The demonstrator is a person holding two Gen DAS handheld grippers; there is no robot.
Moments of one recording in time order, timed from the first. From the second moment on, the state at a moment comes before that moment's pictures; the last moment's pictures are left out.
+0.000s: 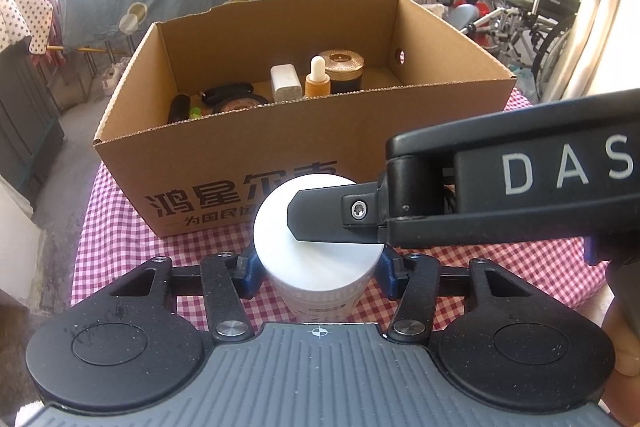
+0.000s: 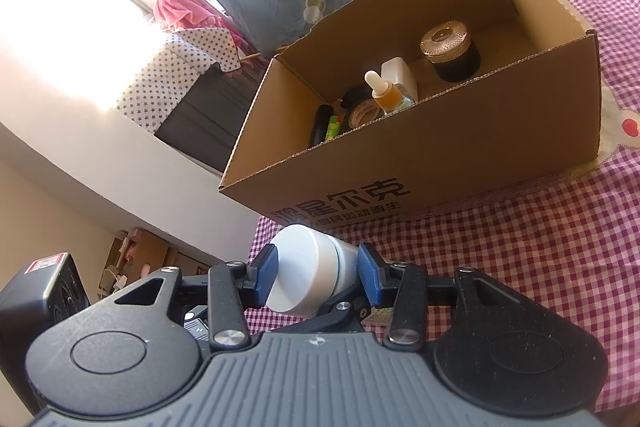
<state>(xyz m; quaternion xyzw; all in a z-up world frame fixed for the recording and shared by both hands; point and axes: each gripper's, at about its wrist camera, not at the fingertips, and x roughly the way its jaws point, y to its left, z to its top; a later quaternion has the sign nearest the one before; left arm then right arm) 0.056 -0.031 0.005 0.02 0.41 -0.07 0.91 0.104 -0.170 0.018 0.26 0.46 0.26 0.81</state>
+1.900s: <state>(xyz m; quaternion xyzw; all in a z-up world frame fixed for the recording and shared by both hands) 0.120 -0.073 0.127 0.03 0.27 -0.12 0.96 0.162 -0.186 0.169 0.17 0.30 0.32 0.88</state>
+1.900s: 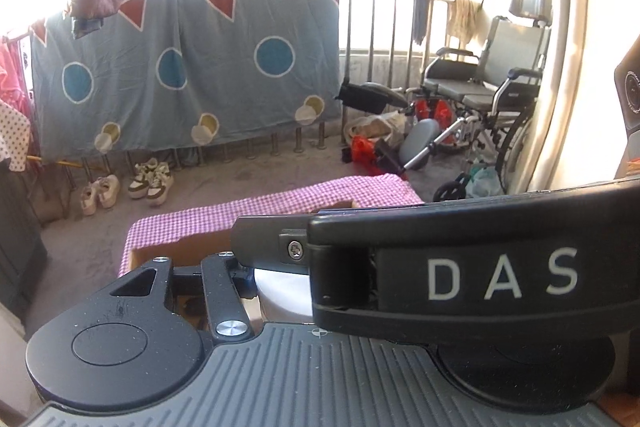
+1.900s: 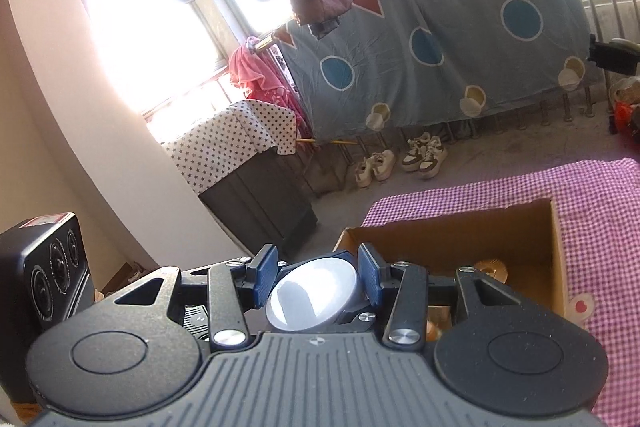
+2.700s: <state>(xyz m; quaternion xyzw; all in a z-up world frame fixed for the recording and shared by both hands) 0.188 -0.094 0.031 0.02 0.38 -0.15 0.91 0.244 -0.209 0.057 0.15 0.41 0.26 0.86</state>
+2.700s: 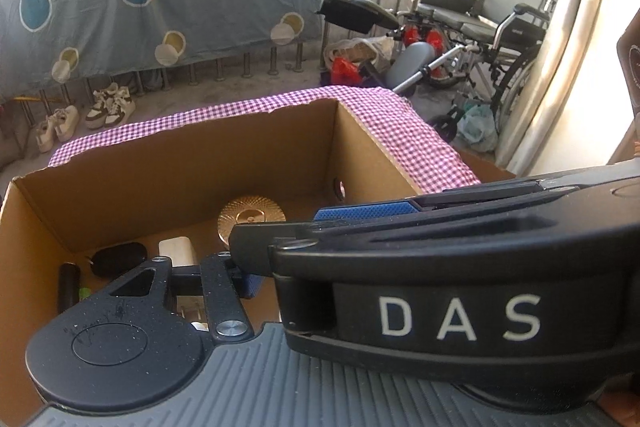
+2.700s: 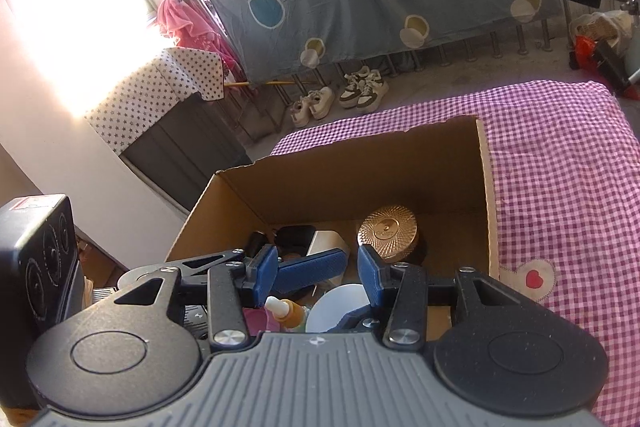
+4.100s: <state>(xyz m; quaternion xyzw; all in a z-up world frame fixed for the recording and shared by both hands) 0.081 -0.032 0.090 0.01 0.35 -0.03 0.94 0.113 -0.235 0.131 0.19 0.32 0.19 0.91</state>
